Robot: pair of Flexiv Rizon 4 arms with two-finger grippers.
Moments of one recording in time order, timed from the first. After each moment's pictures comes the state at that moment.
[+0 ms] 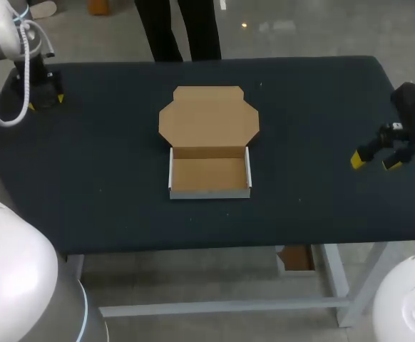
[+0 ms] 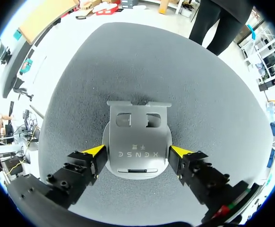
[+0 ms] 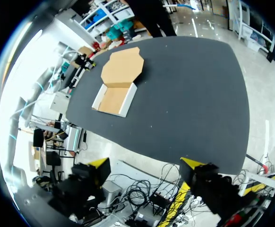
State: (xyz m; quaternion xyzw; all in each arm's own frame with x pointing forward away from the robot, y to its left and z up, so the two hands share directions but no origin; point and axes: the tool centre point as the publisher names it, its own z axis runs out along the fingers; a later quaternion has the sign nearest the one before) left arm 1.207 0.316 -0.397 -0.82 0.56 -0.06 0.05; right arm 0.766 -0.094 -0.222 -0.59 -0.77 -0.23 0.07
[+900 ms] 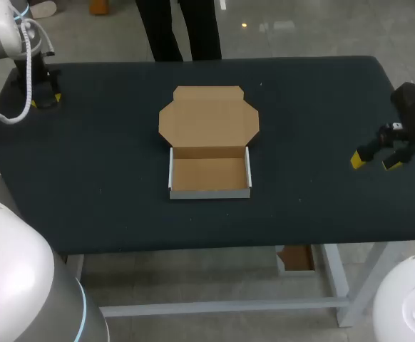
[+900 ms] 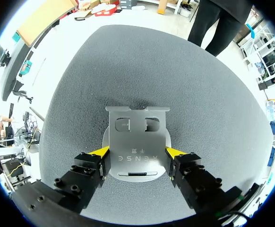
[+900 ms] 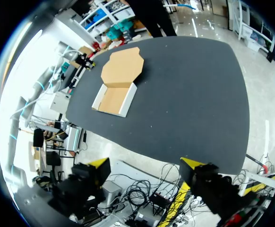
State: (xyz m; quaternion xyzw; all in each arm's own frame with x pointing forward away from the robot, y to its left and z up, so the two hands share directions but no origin) left arm 1.213 0.318 -0.396 -0.82 0.57 -0.06 0.05; right arm 0.766 -0.094 -0.222 -0.59 -0.77 -0.23 0.07
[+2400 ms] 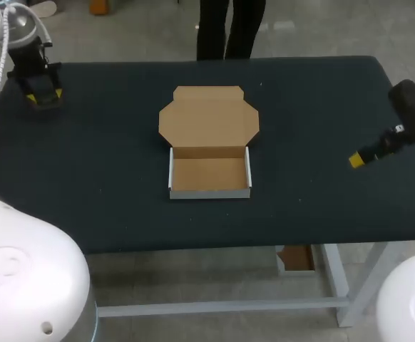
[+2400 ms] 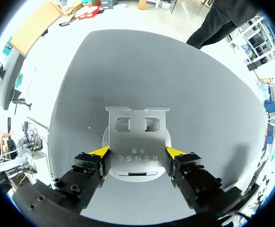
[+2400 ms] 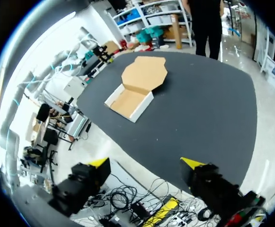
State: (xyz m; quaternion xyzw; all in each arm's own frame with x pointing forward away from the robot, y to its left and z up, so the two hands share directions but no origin) left arm 1.152 0.283 -0.334 -0.78 0.63 -0.06 0.02; right arm 0.784 -0.089 -0.221 -0.45 -0.84 -0.29 0.04
